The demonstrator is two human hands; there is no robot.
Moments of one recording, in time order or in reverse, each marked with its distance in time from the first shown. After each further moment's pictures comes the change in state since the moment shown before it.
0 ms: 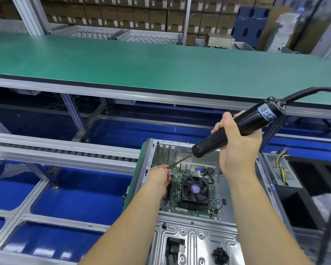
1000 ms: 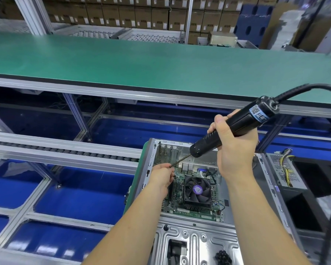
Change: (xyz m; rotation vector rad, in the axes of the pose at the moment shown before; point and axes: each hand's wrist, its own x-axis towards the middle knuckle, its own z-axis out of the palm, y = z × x) left_hand -0.002 0.000 -0.002 0.051 -0.037 0.051; right_hand -0.005 0.002 0.010 -0.089 -0.101 -0.068
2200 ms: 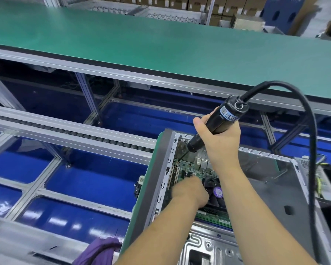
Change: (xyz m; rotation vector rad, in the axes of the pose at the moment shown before) left_hand -0.025 -0.017 0.011 1.442 -0.208 0.222; right_hand 0.004 0.091 0.045 -0.292 -0.194 0.037
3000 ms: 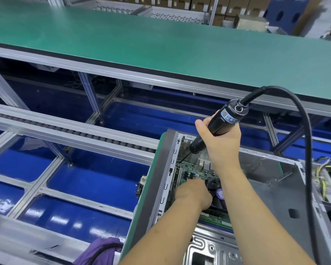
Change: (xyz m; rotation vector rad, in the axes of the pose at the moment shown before) left_hand -0.004 0.002 -0.003 -0.006 -0.039 0.003; right_hand 0.000 0.008 0.005 -0.012 0.020 0.027
